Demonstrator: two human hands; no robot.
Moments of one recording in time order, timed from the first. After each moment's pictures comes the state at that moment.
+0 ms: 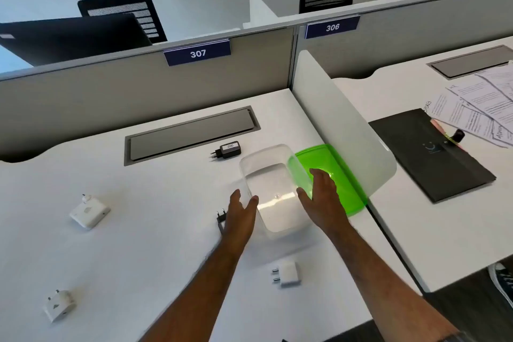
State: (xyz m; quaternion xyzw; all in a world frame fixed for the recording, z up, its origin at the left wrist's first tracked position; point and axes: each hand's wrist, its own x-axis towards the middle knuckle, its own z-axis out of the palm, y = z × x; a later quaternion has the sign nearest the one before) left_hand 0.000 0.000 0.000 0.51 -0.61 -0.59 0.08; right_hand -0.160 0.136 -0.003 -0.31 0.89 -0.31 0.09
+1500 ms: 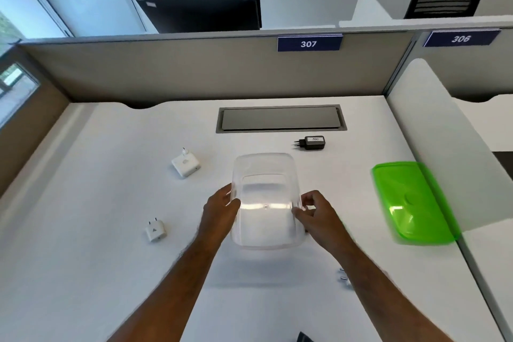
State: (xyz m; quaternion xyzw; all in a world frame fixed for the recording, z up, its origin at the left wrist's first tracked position) left_hand 0.216 -0.089 0.043 0.58 -0.59 -0.53 0.17; right_hand 0.004 0.042 0.017 -0.31 0.76 -0.43 0.38
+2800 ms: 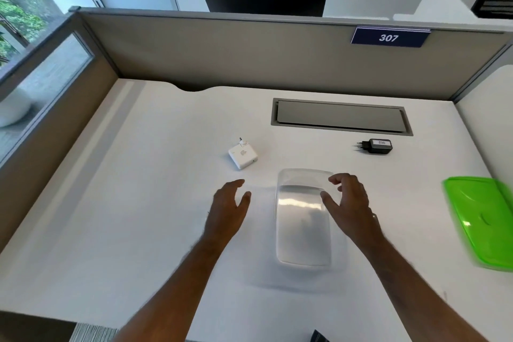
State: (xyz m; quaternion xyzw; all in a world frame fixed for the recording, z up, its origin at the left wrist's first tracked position) left_hand 0.355 -0.184 -0.022 0.55 -0.73 -0.35 0.19; right_hand 0.091 -0.056 0.016 -0.47 0.81 -0.33 0.14
